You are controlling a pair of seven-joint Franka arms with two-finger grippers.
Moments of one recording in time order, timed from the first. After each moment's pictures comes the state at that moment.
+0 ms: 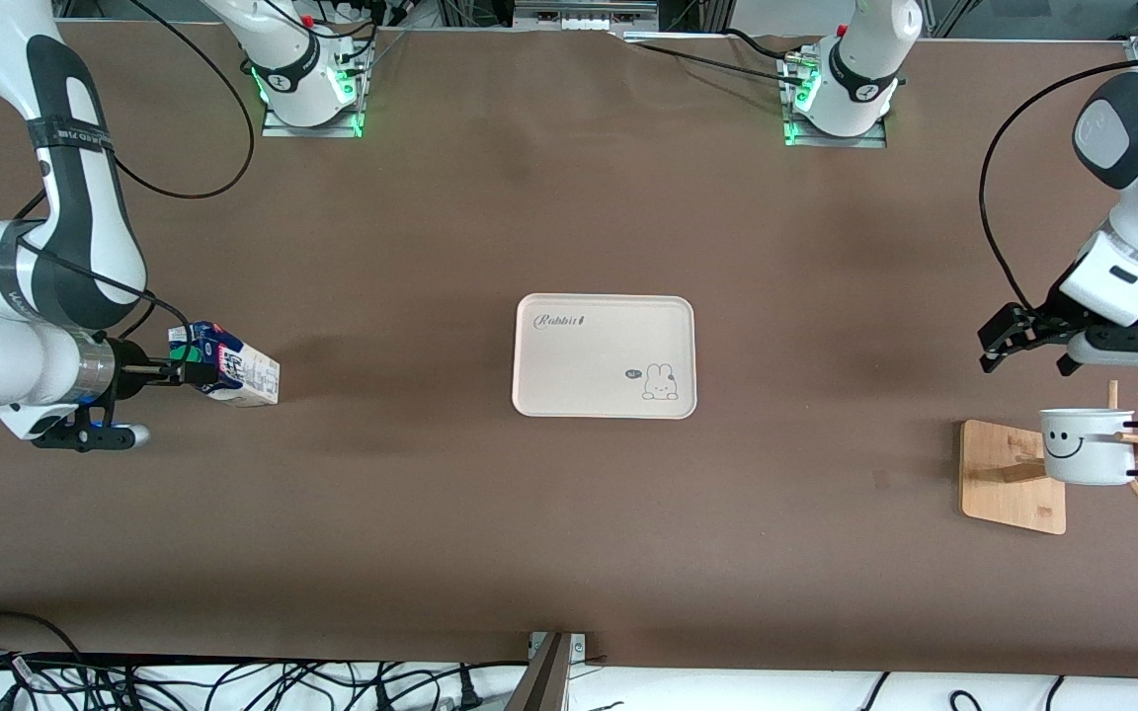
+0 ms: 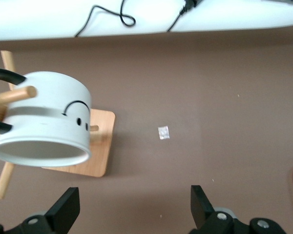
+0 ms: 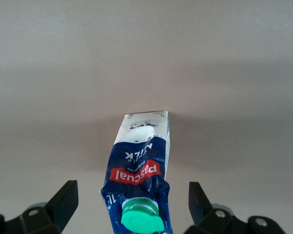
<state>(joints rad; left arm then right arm) 0.13 0.02 -0.06 -2.05 -0.02 2.42 0.10 -0.02 0.50 0.00 -1.53 0.04 1.80 -0.02</state>
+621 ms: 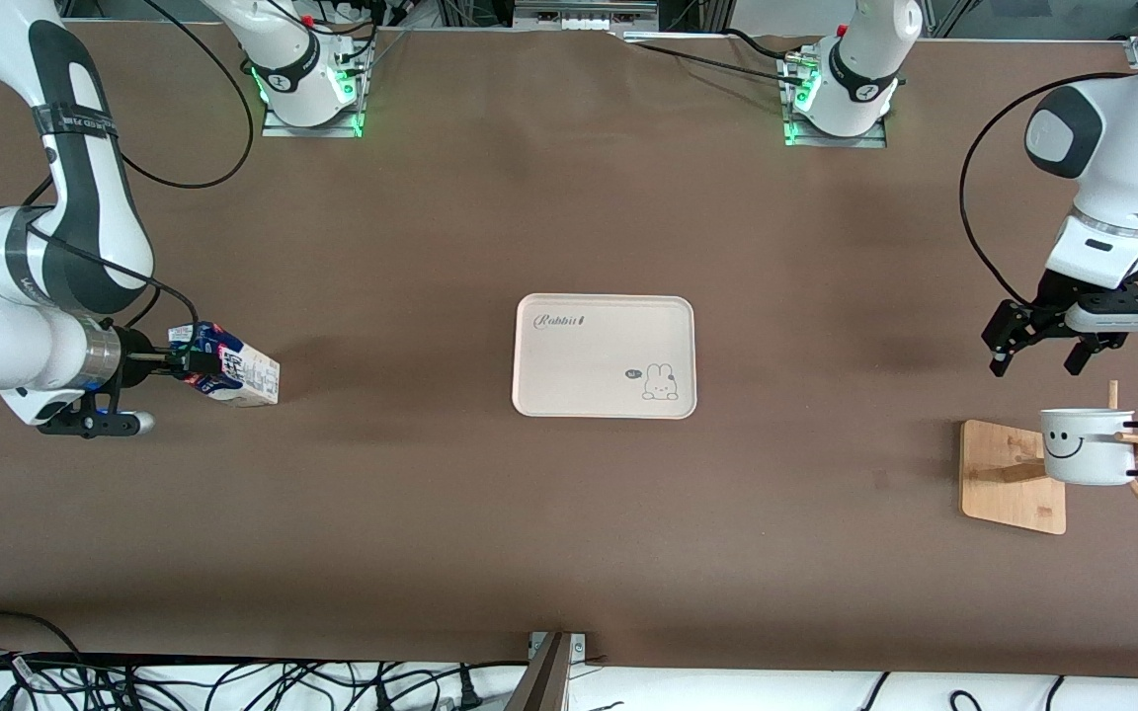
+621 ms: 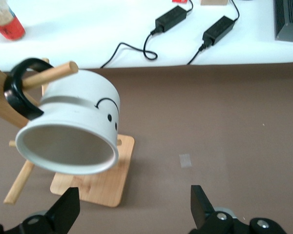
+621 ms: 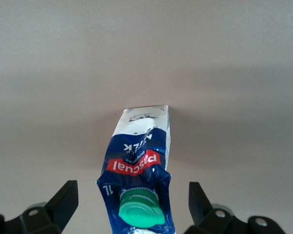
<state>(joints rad) 0.17 -0.02 -0.06 -2.32 -0.01 2.89 0.11 -0.02 0.44 0.00 -1.63 0.04 1.86 -0.02</state>
